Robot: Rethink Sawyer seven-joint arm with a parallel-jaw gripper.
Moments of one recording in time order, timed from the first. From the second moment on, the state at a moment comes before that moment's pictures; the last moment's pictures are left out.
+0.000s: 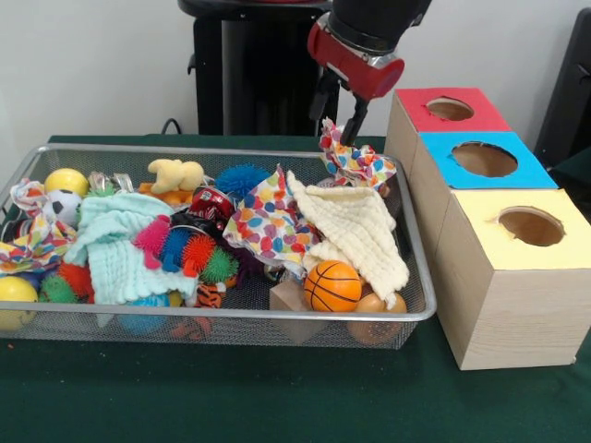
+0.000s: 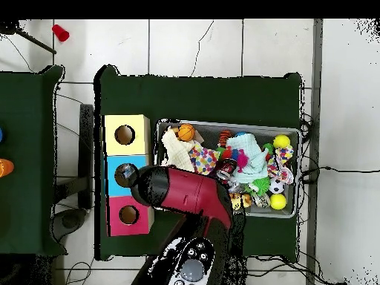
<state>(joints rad) 0.16 -0.60 -0.42 1.66 0.14 0.66 2.35</state>
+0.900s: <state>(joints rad) 0.08 -0.42 -0.46 1.67 0.05 0.54 2.35</state>
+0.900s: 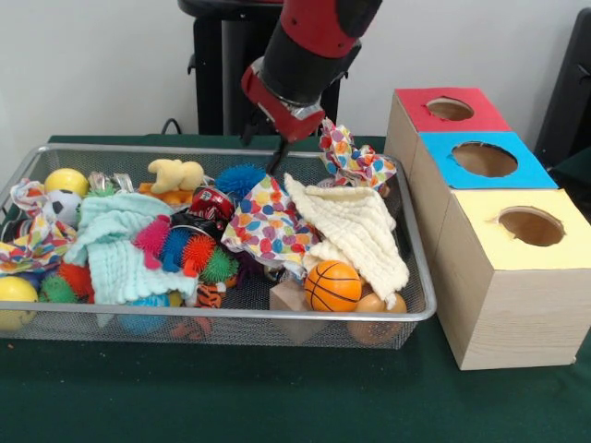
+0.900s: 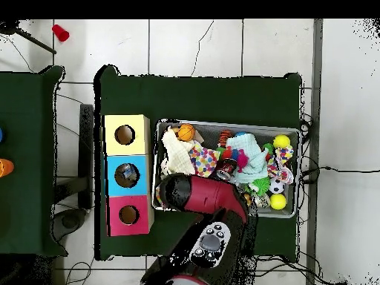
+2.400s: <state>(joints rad) 0.04 -0.27 -0.49 1.72 -0.01 -0.01 2.35</state>
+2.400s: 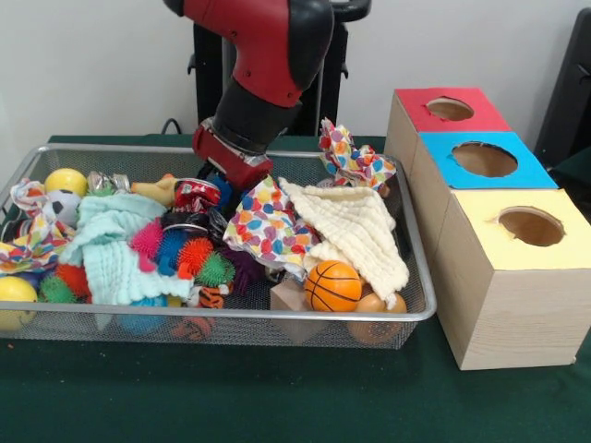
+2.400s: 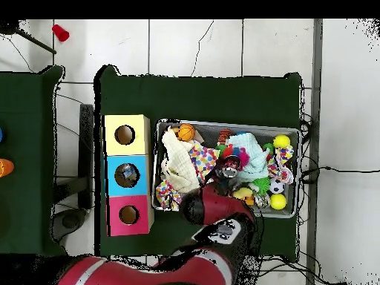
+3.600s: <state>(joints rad) 0.13 -0.24 -0.71 1.71 0.14 -0.16 2.35</state>
